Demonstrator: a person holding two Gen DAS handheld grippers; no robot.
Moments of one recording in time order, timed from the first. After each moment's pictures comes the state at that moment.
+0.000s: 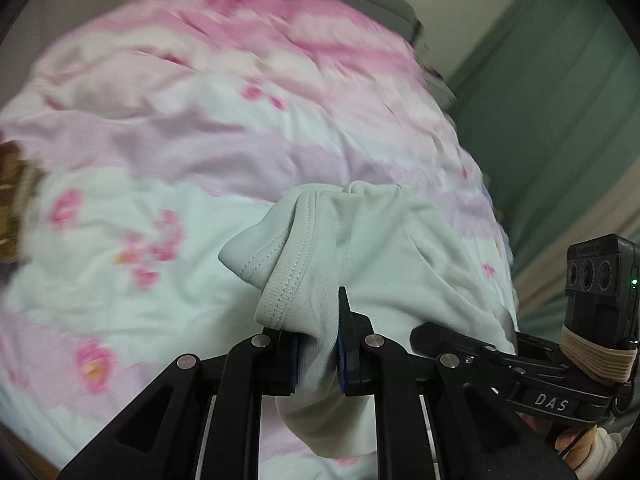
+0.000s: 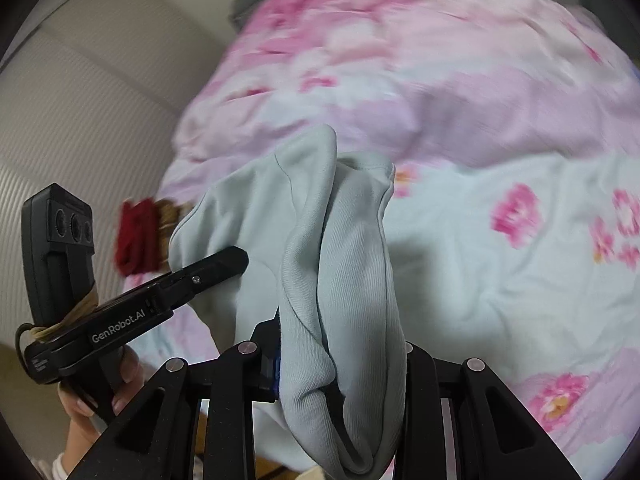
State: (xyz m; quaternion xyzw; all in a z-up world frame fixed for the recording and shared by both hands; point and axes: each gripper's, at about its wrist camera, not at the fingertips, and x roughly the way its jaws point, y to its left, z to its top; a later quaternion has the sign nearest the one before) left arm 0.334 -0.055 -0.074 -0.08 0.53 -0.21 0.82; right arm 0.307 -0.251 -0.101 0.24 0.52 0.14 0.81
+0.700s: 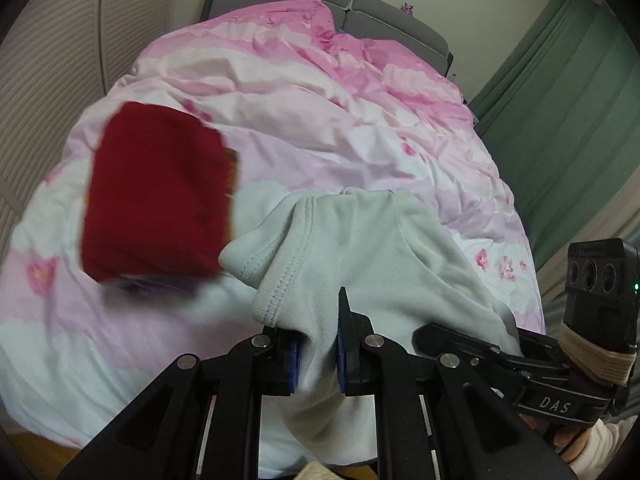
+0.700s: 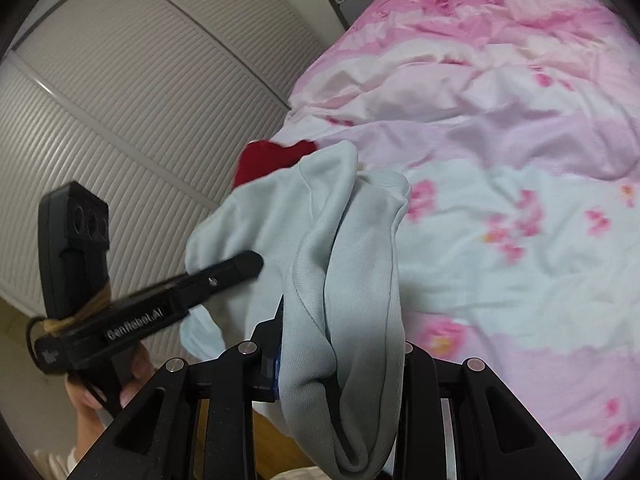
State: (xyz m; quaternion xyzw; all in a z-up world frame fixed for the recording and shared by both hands) left arm 0.379 0.337 -0.016 -0.06 0.52 -0.21 0.83; right arm 0.312 0.120 -0.041 0.22 0.48 0.21 0.82
